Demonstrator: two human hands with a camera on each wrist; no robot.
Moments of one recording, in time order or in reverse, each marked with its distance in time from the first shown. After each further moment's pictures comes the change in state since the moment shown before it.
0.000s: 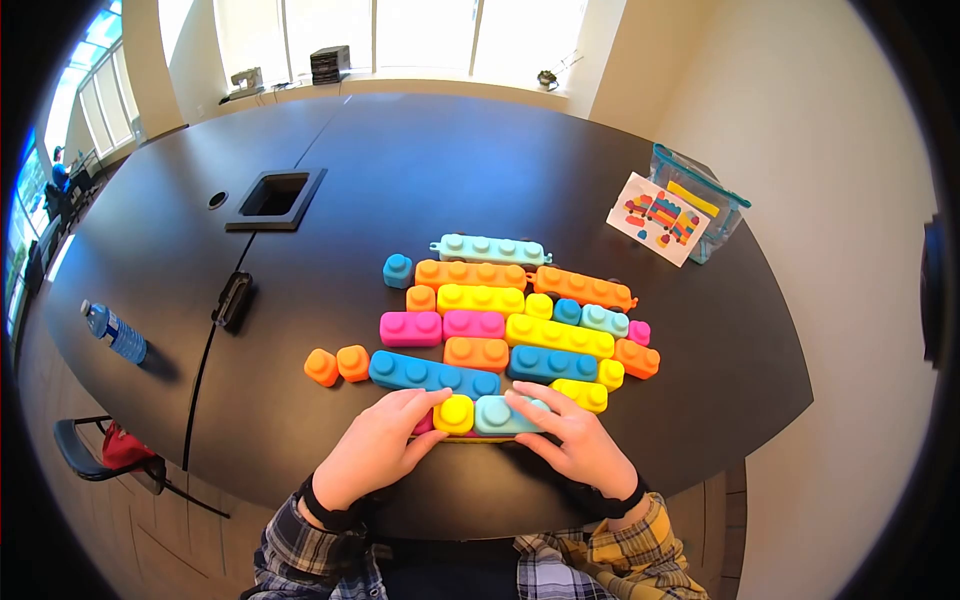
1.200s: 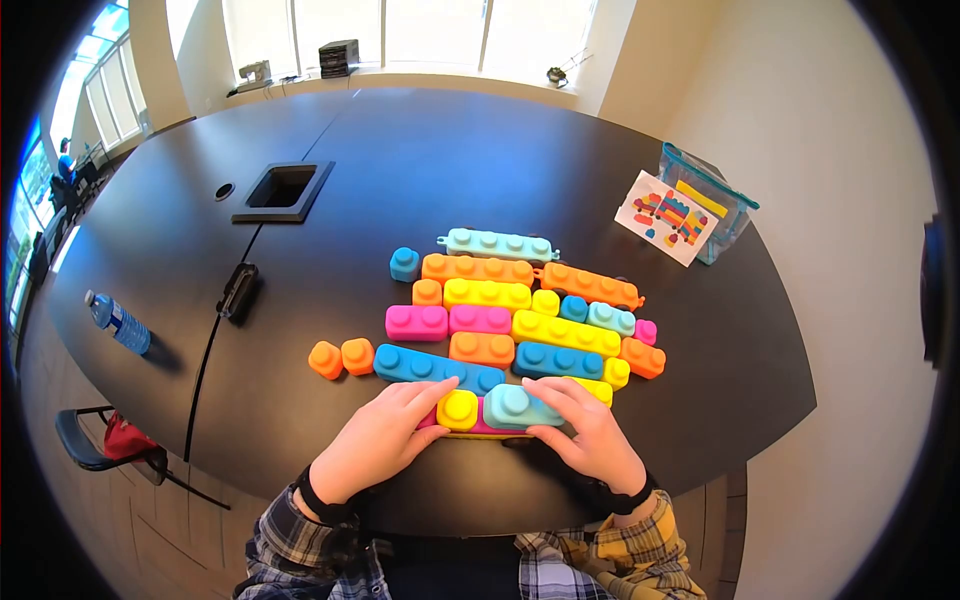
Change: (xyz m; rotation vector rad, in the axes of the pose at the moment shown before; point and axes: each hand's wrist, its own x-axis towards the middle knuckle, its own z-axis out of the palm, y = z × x) left_hand -0.001 0.000 -0.003 0.034 -0.056 -0.003; right_hand 0.003 0.000 -0.009 0.084 0.056 0.065
